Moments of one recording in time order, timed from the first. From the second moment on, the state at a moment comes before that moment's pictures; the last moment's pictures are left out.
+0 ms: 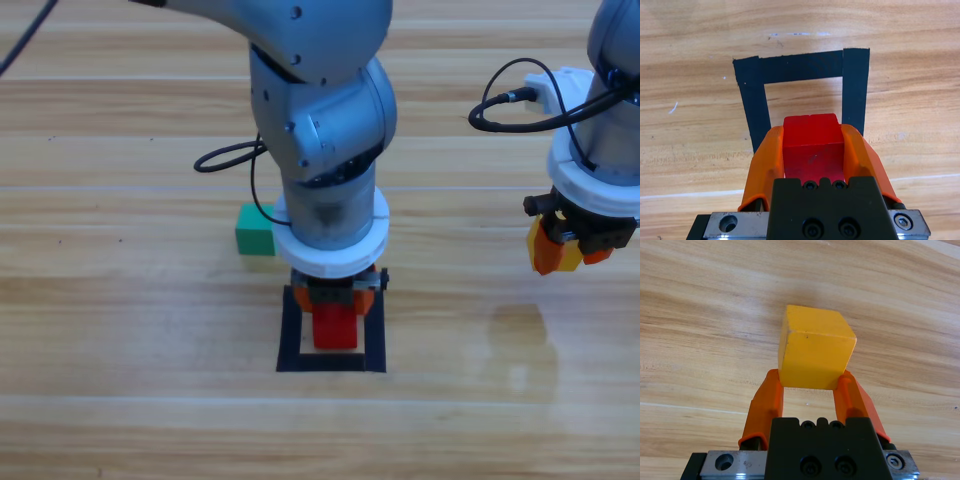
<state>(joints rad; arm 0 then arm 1) -0.91 2.27 -1.81 0.99 0.11 -0.92 0.71 2.03 -1.48 0.95 -0.12 0.49</state>
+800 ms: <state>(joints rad) -0.91 2.27 -1.80 0.98 0.12 -0.92 0.71 2.03 -1.48 0.95 -0.12 0.49</state>
